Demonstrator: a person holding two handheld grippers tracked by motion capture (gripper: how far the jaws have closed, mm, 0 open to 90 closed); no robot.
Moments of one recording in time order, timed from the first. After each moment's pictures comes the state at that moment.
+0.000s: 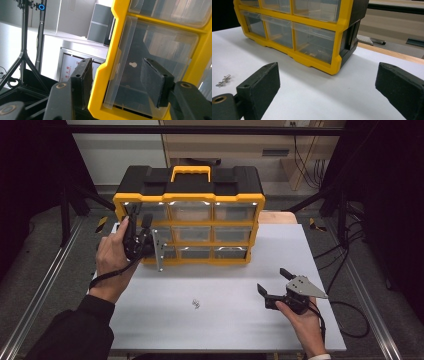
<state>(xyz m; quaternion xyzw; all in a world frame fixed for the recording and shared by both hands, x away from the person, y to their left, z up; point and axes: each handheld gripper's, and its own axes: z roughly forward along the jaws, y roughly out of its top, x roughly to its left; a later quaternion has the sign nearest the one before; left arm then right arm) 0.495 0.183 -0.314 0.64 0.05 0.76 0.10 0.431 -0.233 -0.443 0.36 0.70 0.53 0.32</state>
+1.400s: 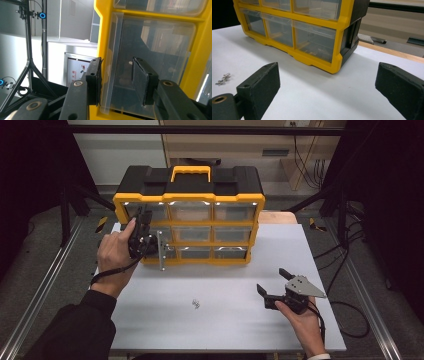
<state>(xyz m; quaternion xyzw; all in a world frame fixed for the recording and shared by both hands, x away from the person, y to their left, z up) 0.507 0.183 -0.325 0.64 0.01 0.77 0.05 0.432 -0.232 -0.444 0.36 0.70 0.53 0.31</state>
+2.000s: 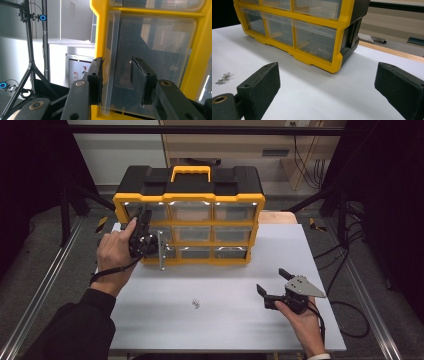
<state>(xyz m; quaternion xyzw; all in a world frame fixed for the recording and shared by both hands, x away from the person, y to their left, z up) 0.509 0.183 -0.326 0.64 0.00 0.77 0.04 0.432 -0.232 -0.445 0.36 0.70 0.53 0.32</state>
